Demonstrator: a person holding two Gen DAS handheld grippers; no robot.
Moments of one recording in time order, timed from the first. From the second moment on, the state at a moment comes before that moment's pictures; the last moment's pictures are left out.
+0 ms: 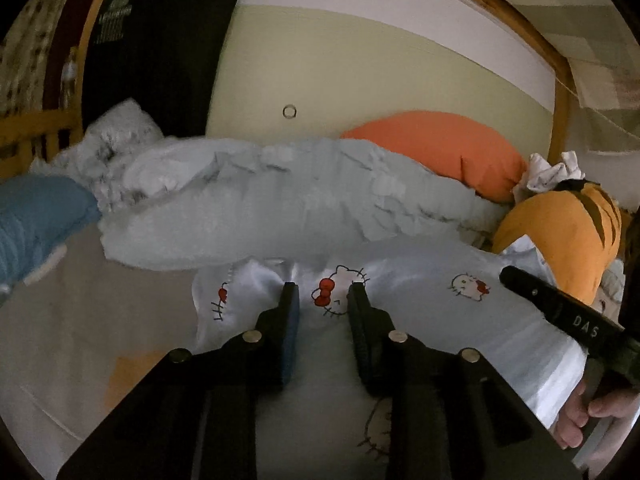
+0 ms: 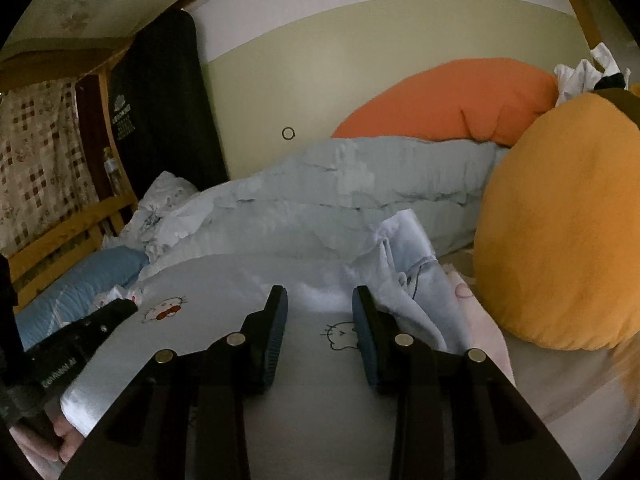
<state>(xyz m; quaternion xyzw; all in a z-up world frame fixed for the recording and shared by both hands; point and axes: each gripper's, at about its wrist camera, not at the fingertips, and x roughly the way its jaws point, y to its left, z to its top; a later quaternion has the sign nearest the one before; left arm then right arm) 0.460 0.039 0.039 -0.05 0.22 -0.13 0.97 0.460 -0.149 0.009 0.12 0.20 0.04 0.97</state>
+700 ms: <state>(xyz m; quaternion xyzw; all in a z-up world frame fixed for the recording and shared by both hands) 0.461 0.038 0.032 -0.05 0.22 -0.13 0.97 0.468 -0.150 -0.008 0.11 0.20 0.06 0.97</state>
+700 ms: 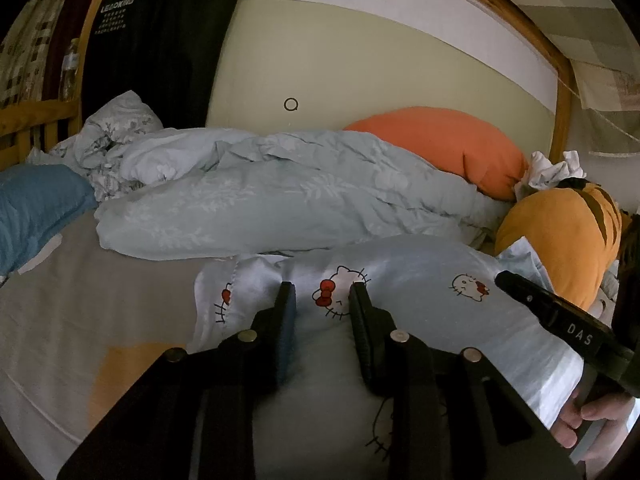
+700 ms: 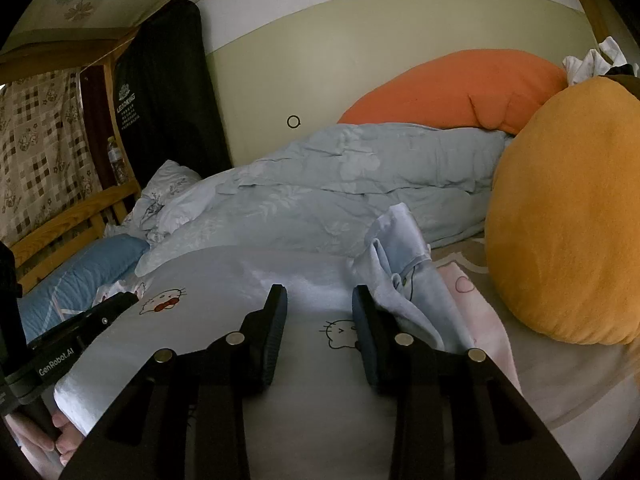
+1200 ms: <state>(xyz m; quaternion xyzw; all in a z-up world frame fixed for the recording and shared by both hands) 0.439 0.047 0.063 -0.04 0.18 -0.13 0.97 0.440 -0.137 0.025 0.08 0.17 0.04 0.98</state>
